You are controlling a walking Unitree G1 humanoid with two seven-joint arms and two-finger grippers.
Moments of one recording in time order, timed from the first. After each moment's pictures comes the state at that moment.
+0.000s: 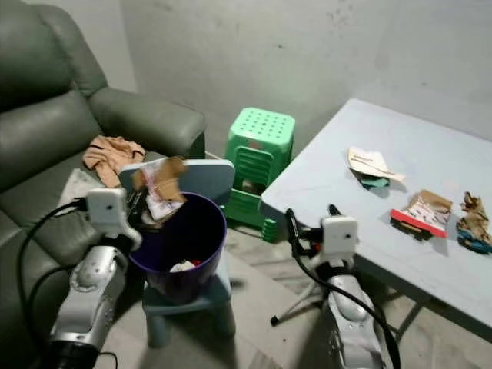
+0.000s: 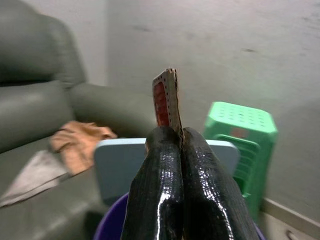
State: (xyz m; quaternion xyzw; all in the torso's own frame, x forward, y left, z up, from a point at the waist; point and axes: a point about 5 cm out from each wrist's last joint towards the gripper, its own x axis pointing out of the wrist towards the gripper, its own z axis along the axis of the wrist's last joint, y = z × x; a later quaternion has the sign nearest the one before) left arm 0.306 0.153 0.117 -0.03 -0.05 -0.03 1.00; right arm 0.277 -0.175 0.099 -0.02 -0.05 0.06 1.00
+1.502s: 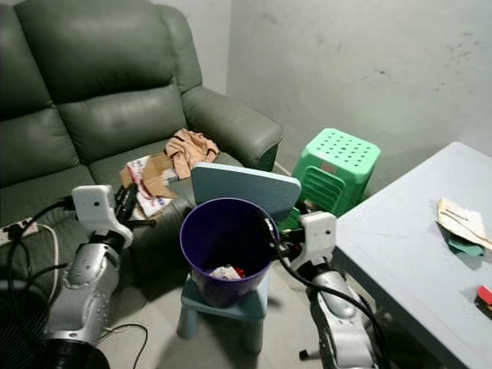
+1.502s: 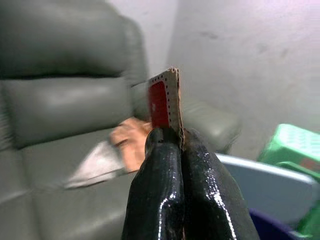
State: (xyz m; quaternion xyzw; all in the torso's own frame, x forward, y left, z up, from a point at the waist) left arm 0.308 0.171 0.124 -0.05 -0.05 0.00 1.00; right arm 0.274 -0.139 0.104 0.02 -0.04 0.18 0.98
